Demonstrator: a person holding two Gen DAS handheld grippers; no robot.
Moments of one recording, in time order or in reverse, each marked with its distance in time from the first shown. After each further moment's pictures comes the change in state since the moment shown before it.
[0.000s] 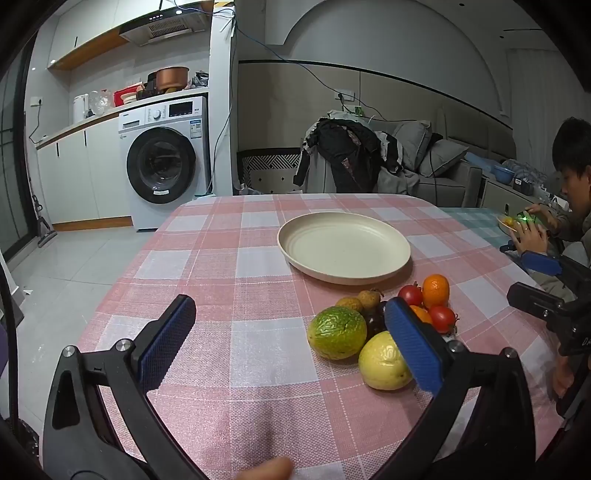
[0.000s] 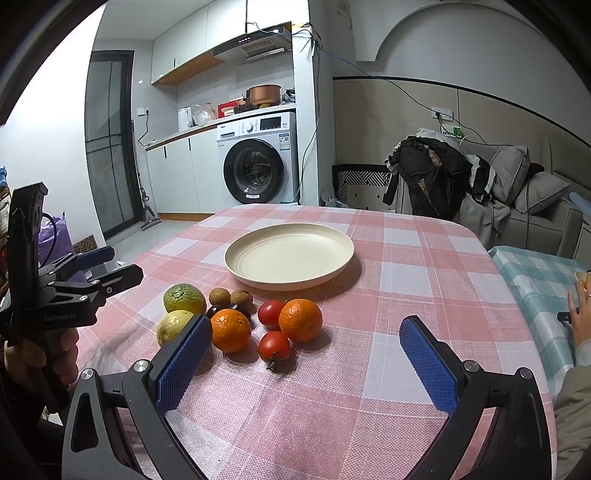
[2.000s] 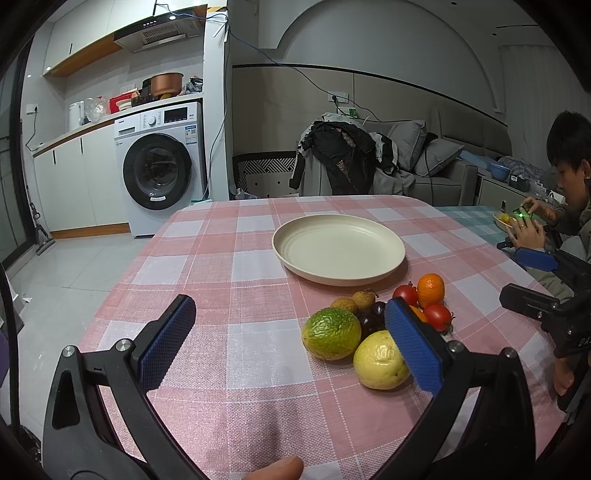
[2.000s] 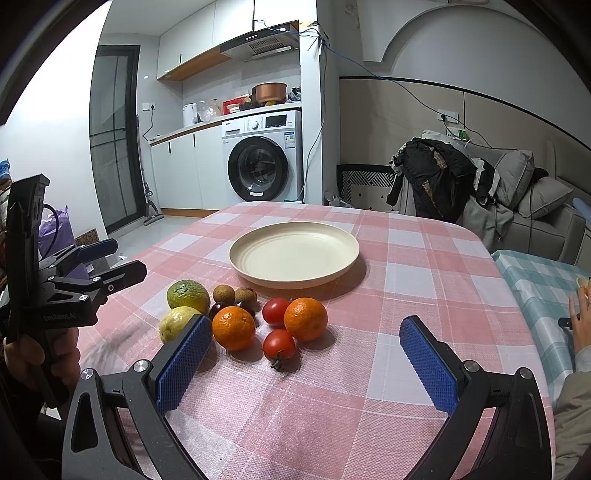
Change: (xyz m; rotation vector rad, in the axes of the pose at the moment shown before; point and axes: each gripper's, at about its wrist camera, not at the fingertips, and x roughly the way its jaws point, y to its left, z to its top) left arm -0.002 -0.007 -0.002 0.019 -0.018 -0.013; right arm 0.000 0.002 -0.001 -0.014 0.004 0.004
